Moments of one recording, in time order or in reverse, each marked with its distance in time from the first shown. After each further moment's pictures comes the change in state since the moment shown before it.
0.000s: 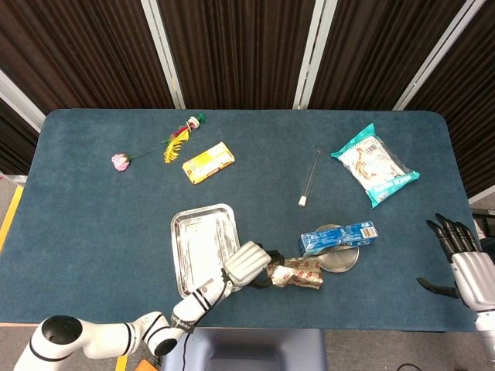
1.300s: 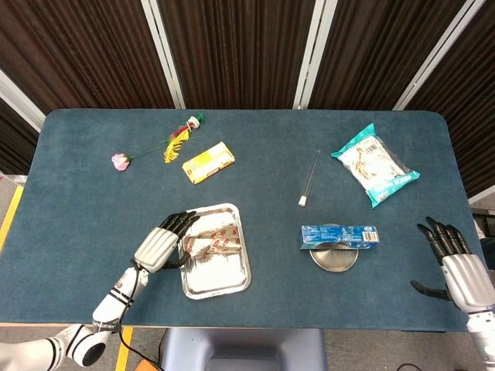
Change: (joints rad) left arm 0.273 0.358 0.128 -0.104 -0.052 0.174 -0.126; right arm -0.008 -0.015 0.007 -0.024 -0.018 -0.021 -0.058
